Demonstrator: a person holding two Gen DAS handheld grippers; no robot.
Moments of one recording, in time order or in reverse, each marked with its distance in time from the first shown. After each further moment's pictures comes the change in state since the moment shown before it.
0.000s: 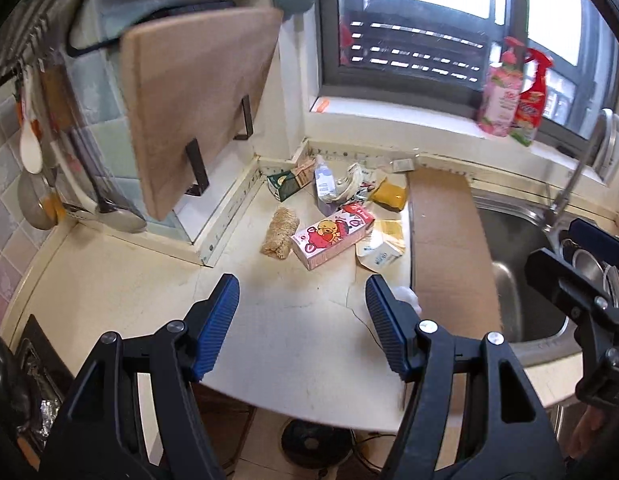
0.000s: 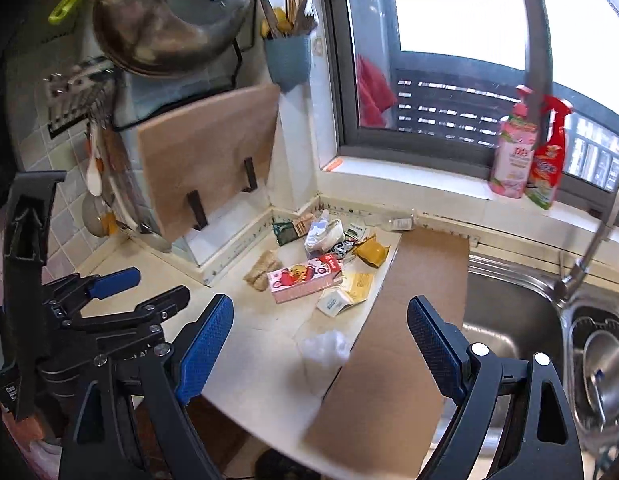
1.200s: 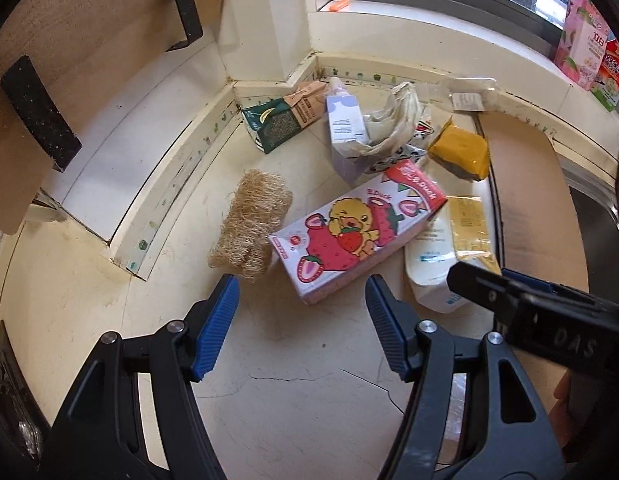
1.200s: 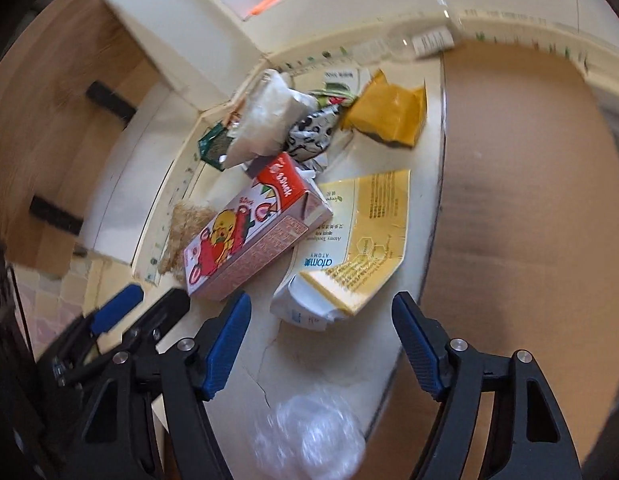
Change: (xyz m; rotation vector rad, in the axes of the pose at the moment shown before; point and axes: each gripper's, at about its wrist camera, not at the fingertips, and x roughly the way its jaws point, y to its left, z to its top) left arm 0.246 -0.022 0.009 -0.004 0.203 0.070; right arm 0.369 -0.082 -0.054 0.391 0.417 0.231
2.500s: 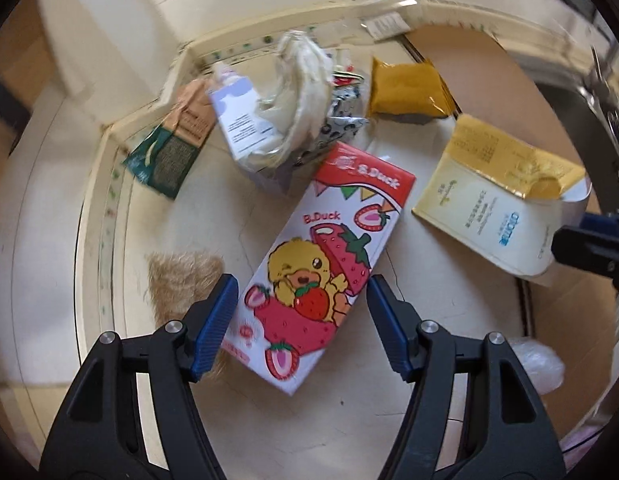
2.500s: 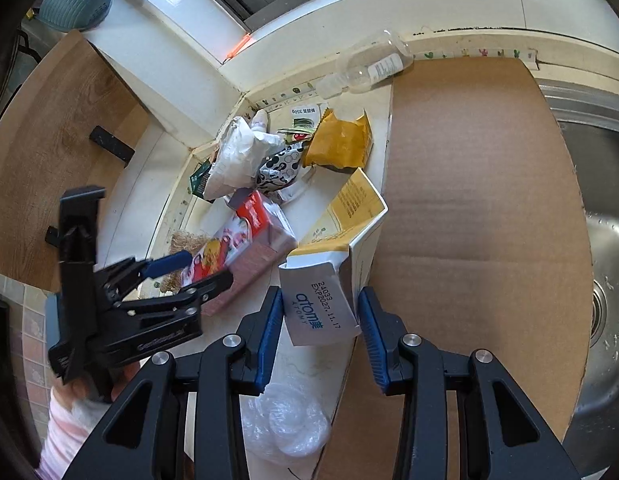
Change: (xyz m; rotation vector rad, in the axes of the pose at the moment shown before) left arm 0.063 -0.043 0.043 0.463 0.127 -0.148; right arm -0.054 -0.033 -0.018 0.027 -0.126 -0.007
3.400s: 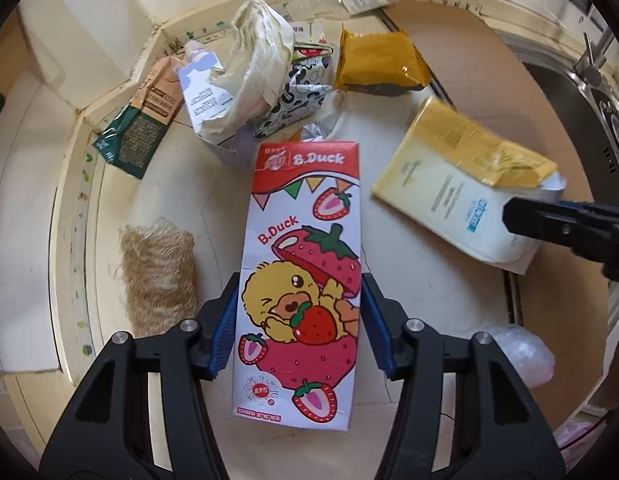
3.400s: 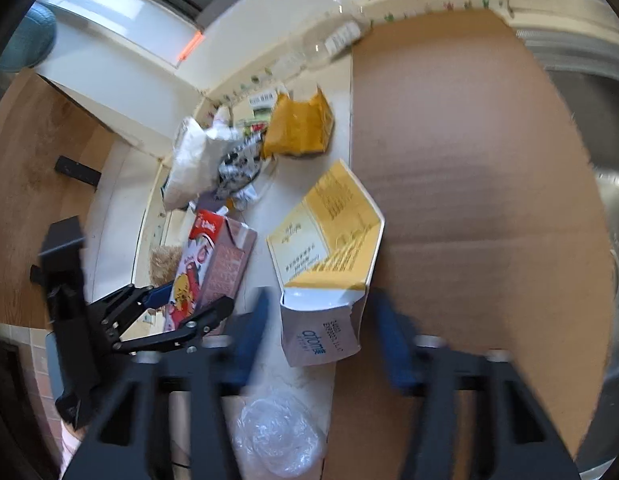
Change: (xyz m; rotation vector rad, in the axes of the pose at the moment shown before) left arm 0.002 -0.004 -0.004 -0.022 0.037 -0.052; right arm 0.029 -0.025 0.004 0.152 0.057 -0.004
